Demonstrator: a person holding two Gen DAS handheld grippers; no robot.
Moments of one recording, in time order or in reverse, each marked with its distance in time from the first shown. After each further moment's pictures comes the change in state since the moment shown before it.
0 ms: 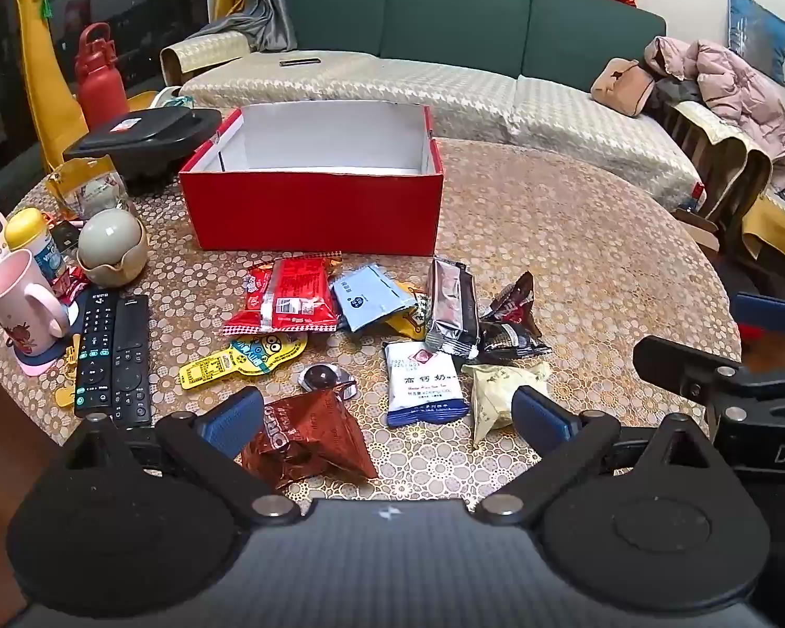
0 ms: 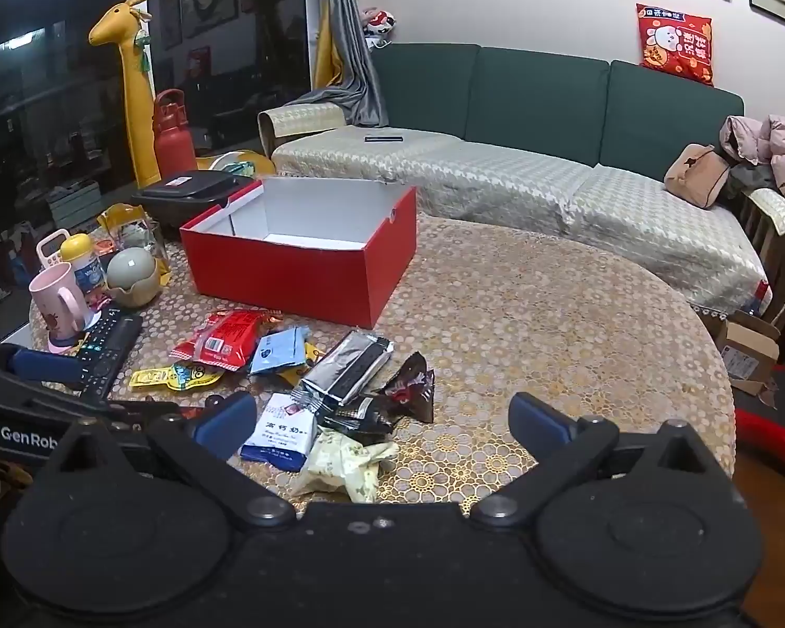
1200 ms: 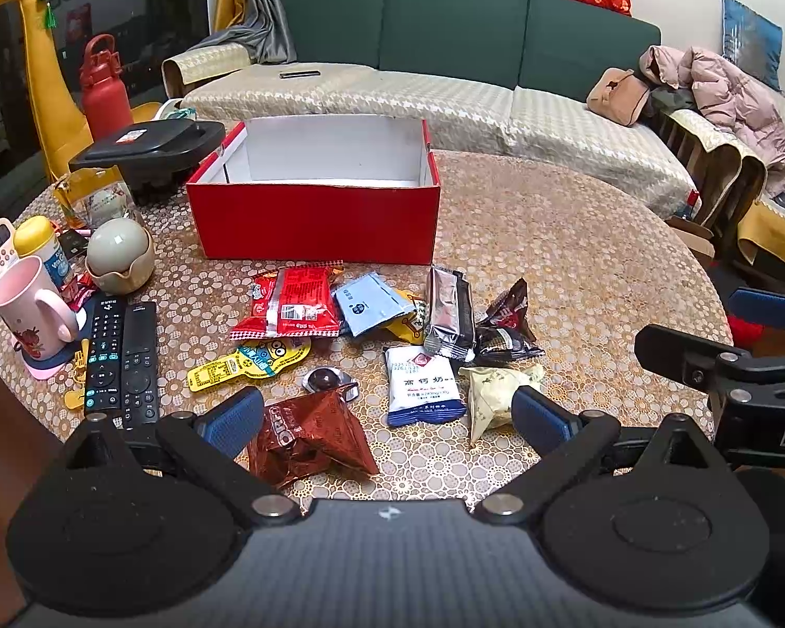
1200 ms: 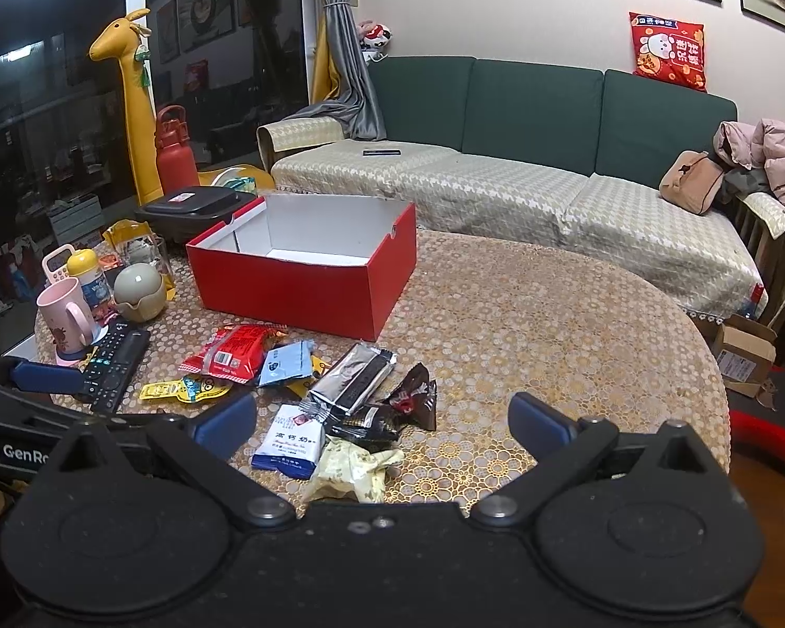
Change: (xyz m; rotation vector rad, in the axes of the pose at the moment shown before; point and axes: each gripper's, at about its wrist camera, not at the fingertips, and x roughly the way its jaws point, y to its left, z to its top) left arm -0.016 -0.001 -0.003 0.006 -0.035 -0.004; right arm -0.015 0.005 0.004 0.013 -0.033 -0.009
